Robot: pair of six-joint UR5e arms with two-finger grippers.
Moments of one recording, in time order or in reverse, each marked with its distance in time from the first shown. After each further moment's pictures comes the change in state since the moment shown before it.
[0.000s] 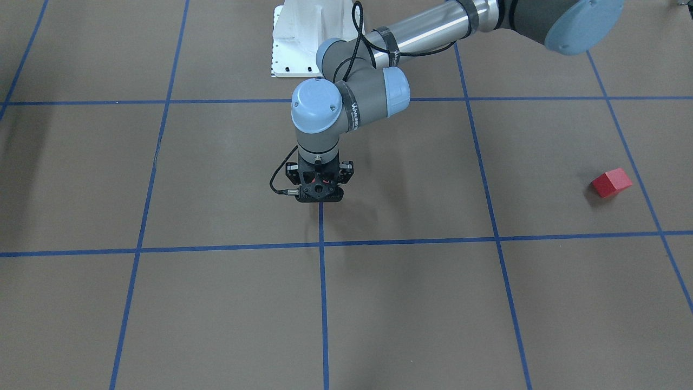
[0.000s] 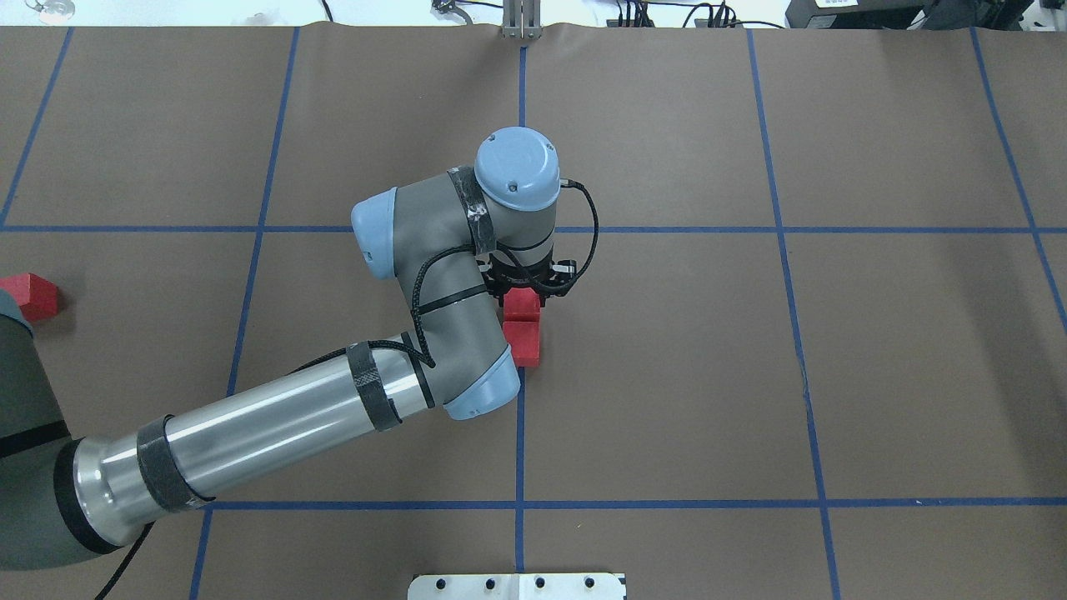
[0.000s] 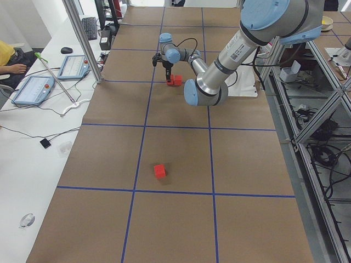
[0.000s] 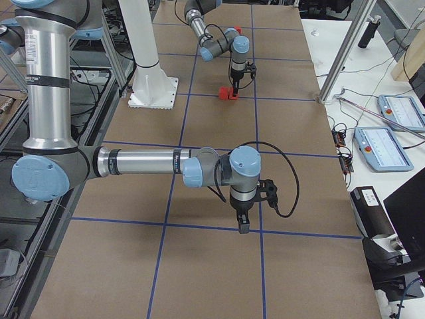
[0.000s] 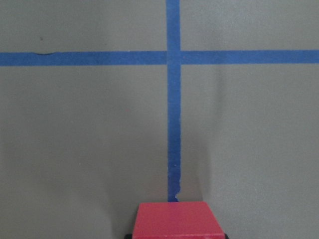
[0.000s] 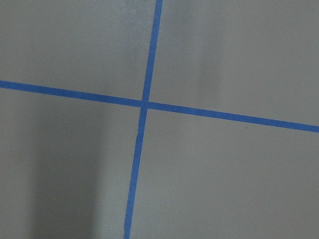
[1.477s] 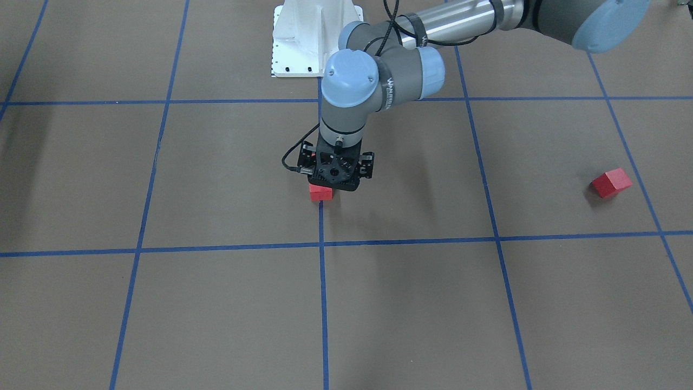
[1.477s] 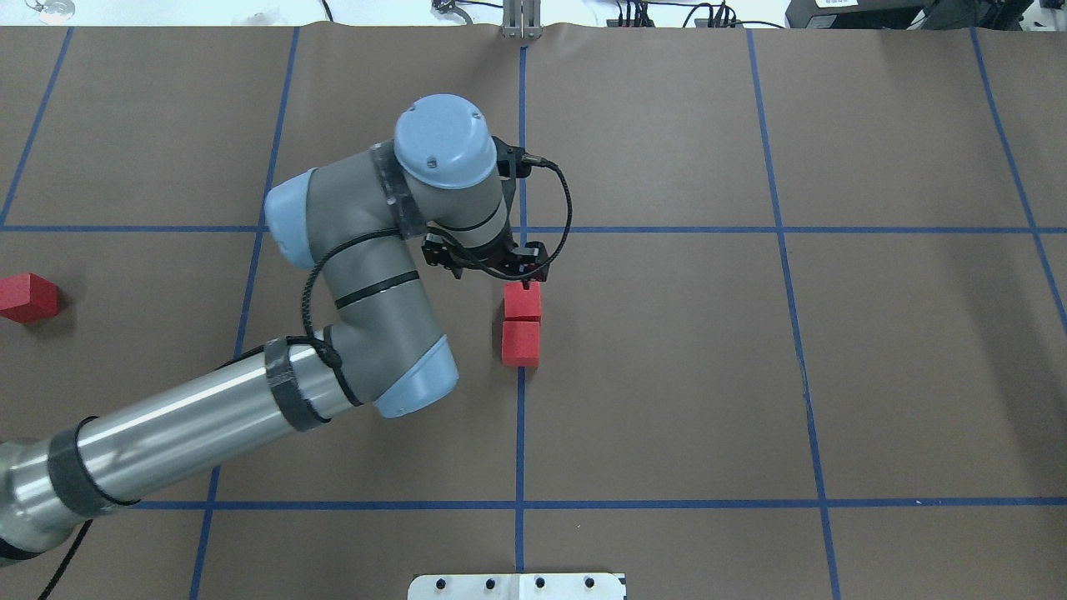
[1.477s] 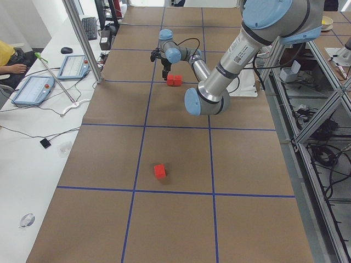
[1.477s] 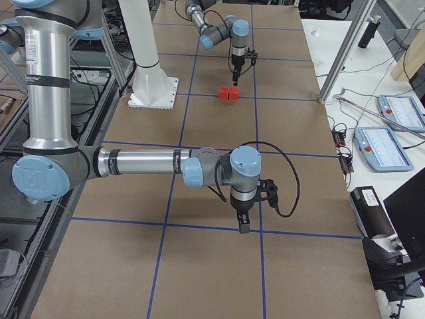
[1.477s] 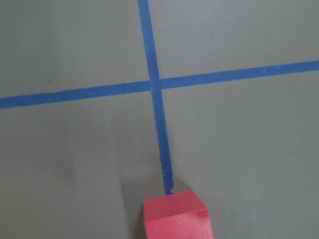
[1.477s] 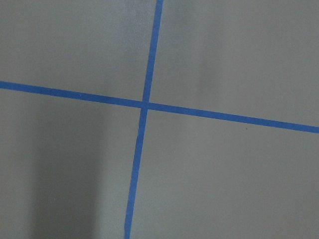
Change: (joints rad) left arm -0.061 0.186 -0.292 0.014 -0.012 0.234; right arm 0.000 0.002 -0.001 0.000 0.000 0.000
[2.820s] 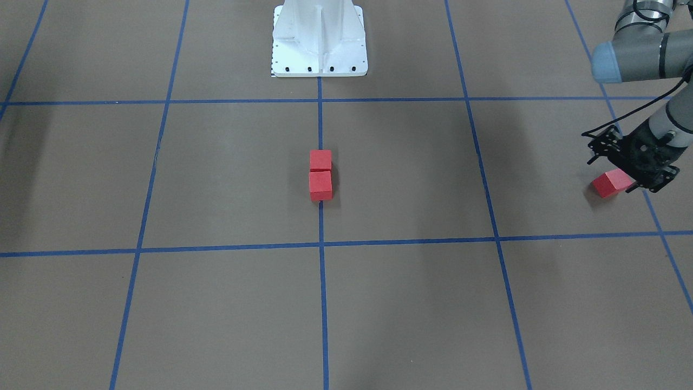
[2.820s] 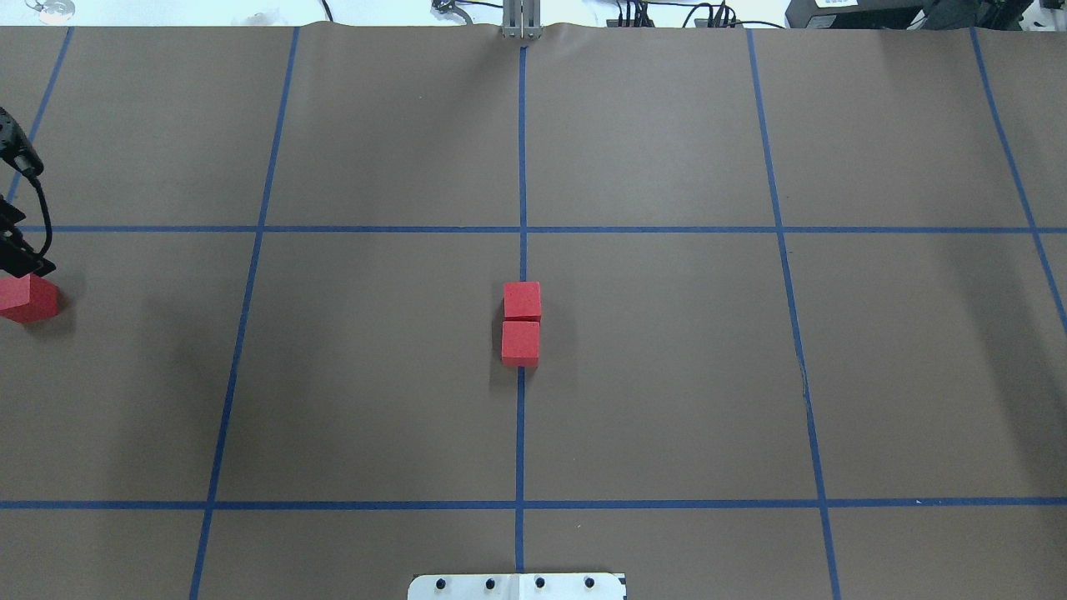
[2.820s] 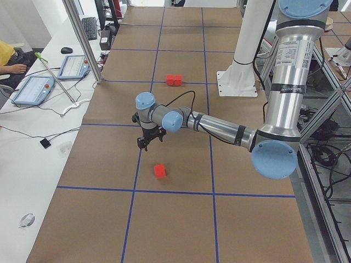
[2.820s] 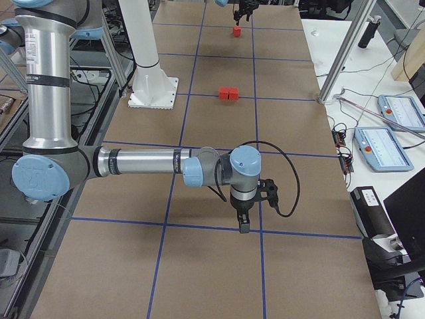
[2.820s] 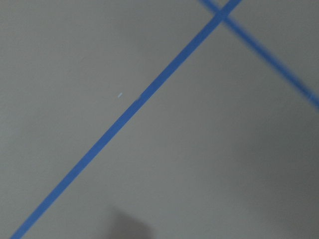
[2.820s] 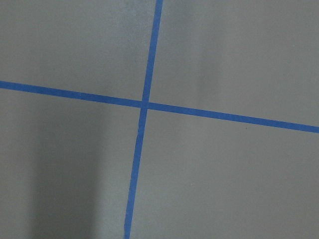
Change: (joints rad) left arm -0.563 0.742 -0.178 -0.108 -0.261 1.321; right arm 0.000 -0.001 0.000 0.000 0.000 0.000
